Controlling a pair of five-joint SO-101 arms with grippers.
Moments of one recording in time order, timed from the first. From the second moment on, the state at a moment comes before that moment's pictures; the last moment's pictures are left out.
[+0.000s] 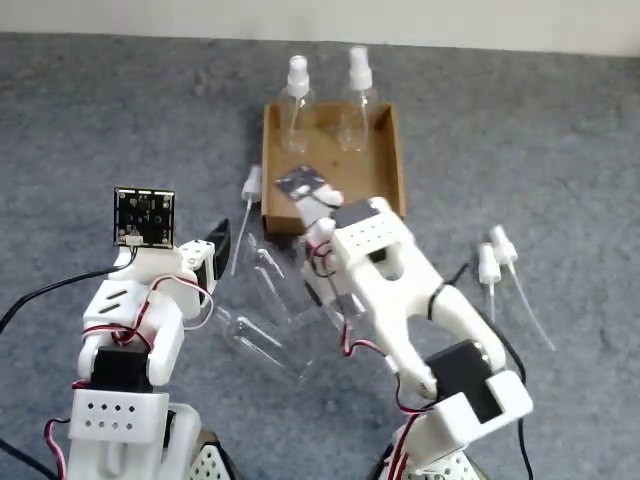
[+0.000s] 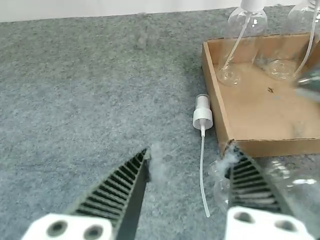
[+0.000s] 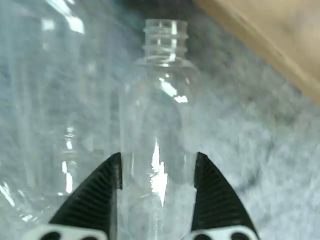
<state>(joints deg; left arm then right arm) -3.3 -74.4 70.3 41.8 3.8 -26.9 2.0 23.7 65.5 12.8</state>
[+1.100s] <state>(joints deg) -3.3 26.1 -3.3 44.5 -3.8 -5.5 -23.4 53.0 56.1 11.1</state>
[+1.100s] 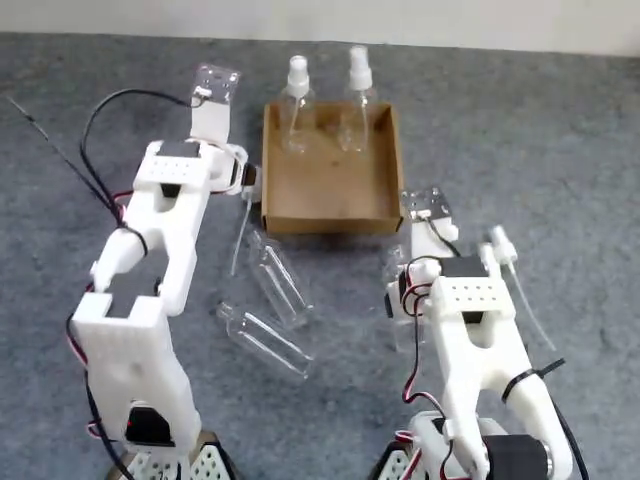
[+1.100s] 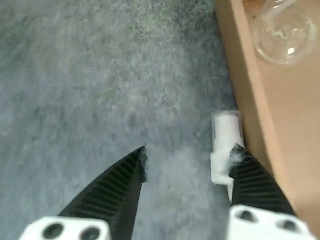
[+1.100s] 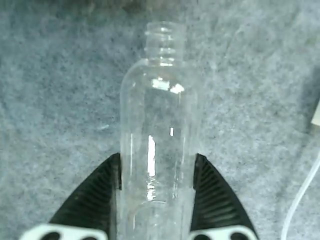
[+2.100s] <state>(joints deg) -6.0 31.4 -8.6 64.1 -14.6 -5.5 -23.4 53.0 56.1 11.1</state>
